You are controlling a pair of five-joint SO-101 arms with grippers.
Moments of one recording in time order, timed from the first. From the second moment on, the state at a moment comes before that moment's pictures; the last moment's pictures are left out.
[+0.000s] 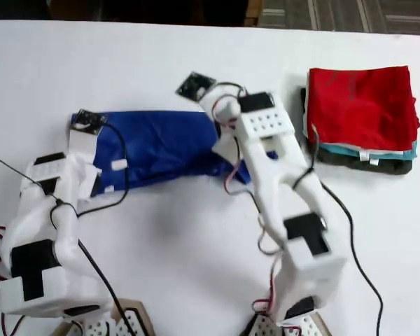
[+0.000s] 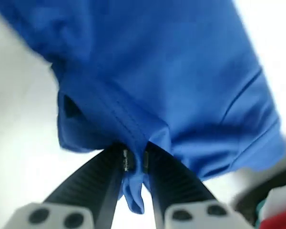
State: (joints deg) left arm -23.2 -1.1 41.3 46.5 -26.6; right arm -19.9 18.1 -9.4 77.3 40.7
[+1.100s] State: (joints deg) left arm -23.2 -1.1 41.5 46.5 -26.8; right arm -11.5 54.3 -79.1 100.0 23.7
